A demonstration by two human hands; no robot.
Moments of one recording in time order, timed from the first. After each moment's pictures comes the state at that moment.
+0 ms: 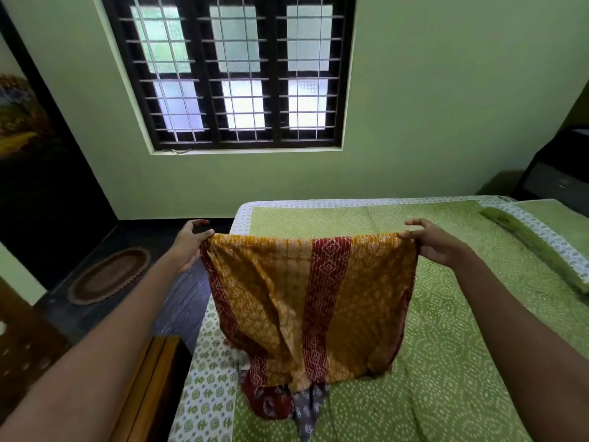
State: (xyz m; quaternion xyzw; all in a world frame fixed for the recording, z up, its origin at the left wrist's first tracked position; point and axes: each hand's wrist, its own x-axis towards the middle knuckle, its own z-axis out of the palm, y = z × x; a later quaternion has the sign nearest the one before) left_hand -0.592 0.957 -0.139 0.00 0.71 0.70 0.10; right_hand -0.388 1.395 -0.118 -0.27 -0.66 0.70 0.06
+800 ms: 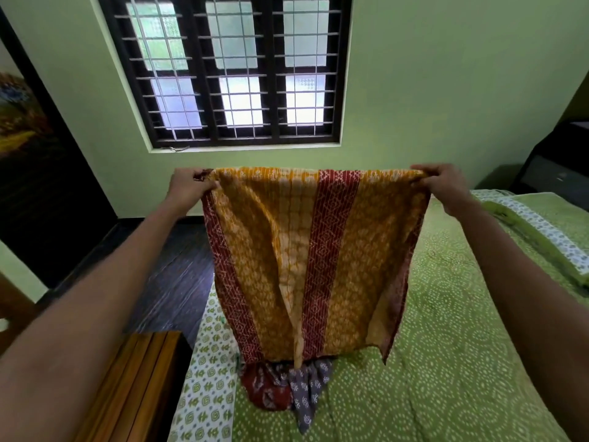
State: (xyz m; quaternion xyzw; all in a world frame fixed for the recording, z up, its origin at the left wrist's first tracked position) left_hand -0.601 0.980 -0.046 0.16 0.83 0.52 -0.10; right_hand -0.400 1.406 -0.042 -0.21 -0.78 0.52 0.28
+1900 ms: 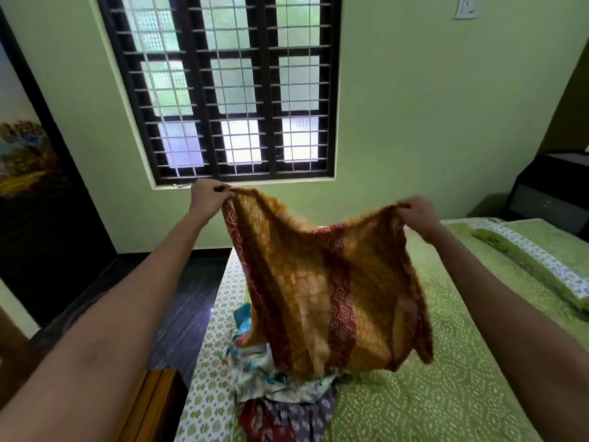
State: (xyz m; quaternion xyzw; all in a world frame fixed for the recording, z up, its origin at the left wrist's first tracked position) left_hand -0.577 1.019 -0.002 0.21 0.86 0.42 -0.22; right_hand -0.395 1.393 -0.050 -0.26 -0.84 0.37 0.32
